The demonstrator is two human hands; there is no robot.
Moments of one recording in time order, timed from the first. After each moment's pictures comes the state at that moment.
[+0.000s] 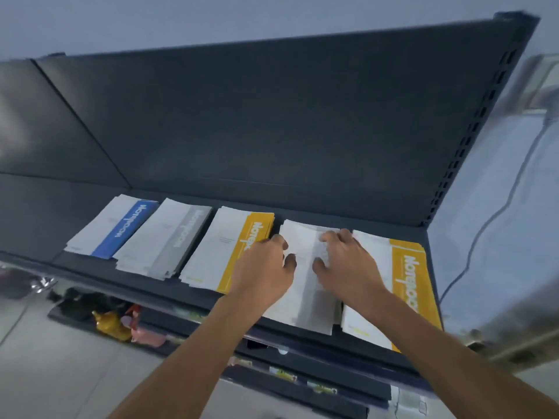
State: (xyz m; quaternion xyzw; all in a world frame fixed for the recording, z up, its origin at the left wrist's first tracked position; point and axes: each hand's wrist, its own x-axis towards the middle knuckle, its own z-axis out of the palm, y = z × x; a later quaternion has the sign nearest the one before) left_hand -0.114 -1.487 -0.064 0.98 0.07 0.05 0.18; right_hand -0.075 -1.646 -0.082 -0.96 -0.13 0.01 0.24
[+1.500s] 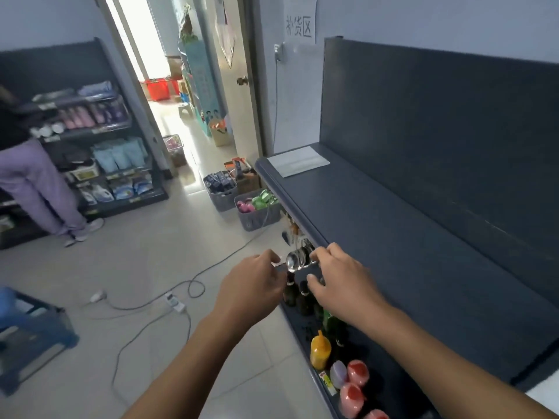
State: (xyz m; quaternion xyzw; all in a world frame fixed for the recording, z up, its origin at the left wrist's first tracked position) left_hand -0.337 -0.653 -0.059 0.86 0.46 0.14 0.15; right_hand -0.178 -0.743 -0.048 -0.78 -0.59 0.08 0.19
